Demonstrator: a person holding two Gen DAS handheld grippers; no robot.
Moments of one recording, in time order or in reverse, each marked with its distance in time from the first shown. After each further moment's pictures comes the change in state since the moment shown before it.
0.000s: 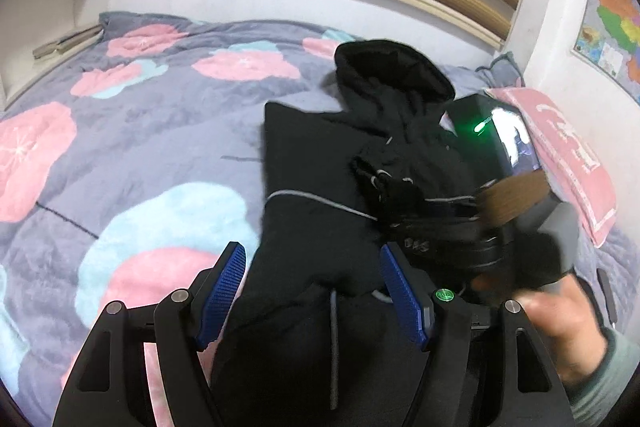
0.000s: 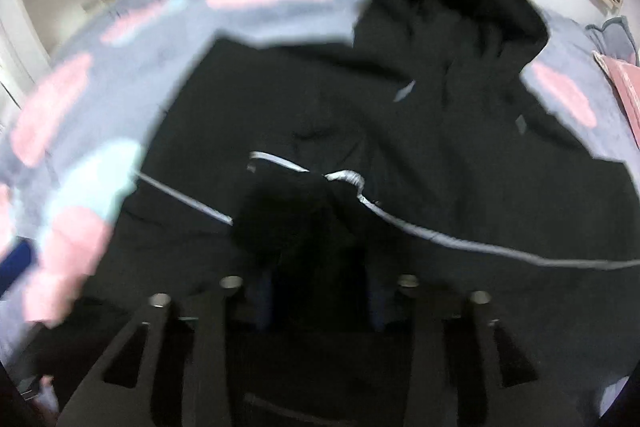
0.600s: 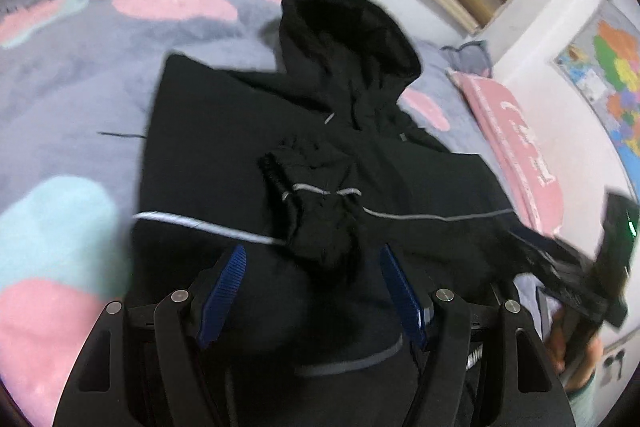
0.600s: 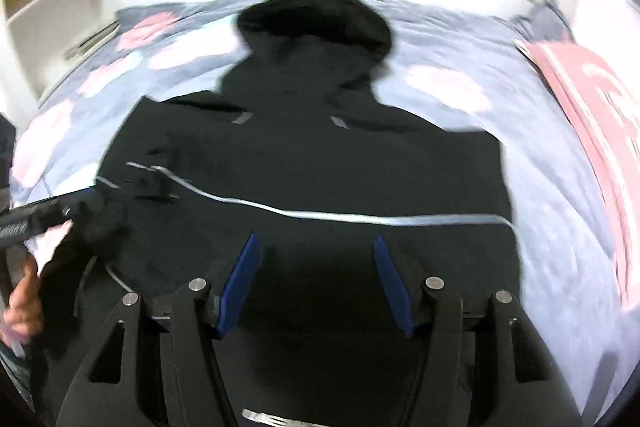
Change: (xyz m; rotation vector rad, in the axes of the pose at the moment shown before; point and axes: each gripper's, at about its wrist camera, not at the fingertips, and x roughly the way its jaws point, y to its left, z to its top) left arm 0.102 -0.032 0.045 -0.125 0.227 -0.258; right arm -0.109 -0.171 -0.050 0.154 -0.132 -0.049
